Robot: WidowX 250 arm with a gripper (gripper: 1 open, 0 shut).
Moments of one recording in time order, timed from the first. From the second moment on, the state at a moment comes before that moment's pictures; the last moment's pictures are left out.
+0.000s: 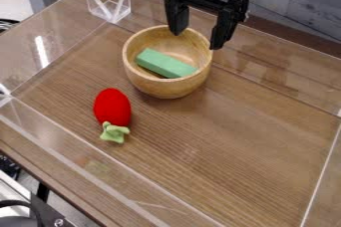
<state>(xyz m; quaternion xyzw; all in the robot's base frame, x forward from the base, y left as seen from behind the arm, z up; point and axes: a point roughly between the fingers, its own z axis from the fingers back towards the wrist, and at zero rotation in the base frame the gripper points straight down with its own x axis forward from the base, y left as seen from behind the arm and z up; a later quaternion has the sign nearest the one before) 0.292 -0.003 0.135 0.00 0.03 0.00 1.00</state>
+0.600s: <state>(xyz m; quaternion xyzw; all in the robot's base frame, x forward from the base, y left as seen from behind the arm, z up) 0.290 0.033 0.092 -0.02 0.03 0.23 0.97</state>
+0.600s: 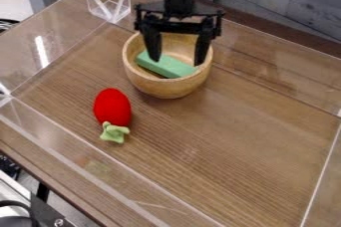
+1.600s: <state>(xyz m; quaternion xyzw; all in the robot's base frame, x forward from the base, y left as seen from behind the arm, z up) 0.298 0.070 0.086 -0.04 0.02 0.43 0.90</state>
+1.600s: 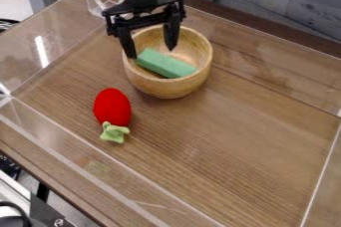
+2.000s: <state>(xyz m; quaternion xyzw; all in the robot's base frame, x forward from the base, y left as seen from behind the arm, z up) 0.309 0.067 0.075 -0.04 0.01 0.46 0.89</state>
